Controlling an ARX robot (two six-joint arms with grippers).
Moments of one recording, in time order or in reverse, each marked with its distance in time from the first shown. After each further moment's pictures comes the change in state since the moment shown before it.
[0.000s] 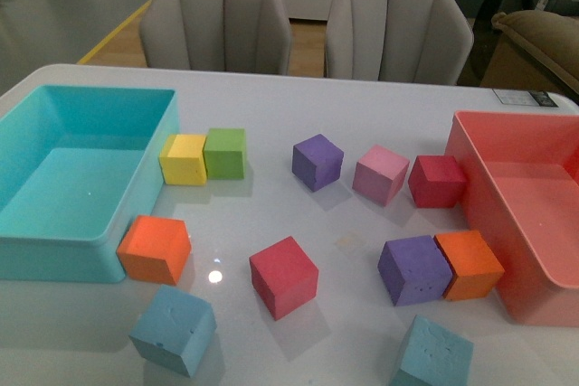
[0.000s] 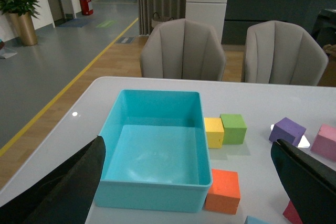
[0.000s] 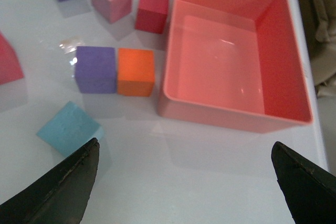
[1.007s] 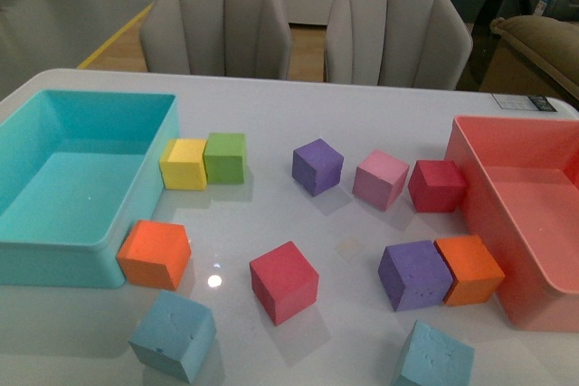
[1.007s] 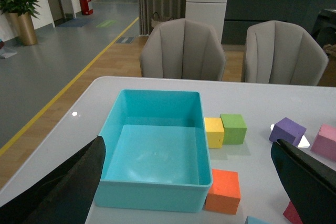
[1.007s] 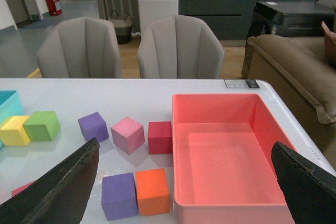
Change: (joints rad) left arm 0.000 0.001 0.000 0.000 0.000 0.000; right arm -0.302 -0.750 -0.259 0.113 -0.272 0.173
